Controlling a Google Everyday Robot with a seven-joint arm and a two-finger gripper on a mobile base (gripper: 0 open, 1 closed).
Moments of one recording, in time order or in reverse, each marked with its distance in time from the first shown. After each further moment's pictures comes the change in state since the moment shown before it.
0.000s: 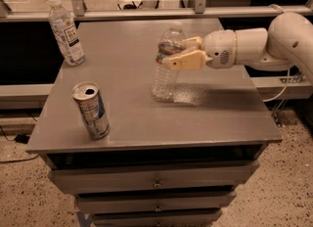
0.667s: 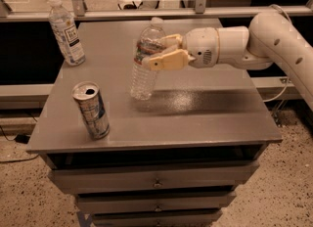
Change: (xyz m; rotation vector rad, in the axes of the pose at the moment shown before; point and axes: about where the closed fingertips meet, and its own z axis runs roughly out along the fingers) arm -0.028 0.041 0.041 -0.140 -0.075 -0.058
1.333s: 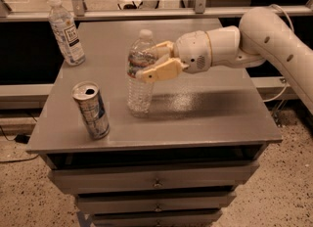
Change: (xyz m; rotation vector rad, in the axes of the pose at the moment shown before) arm 0.014 0.024 0.019 -0.086 0.094 -0.048
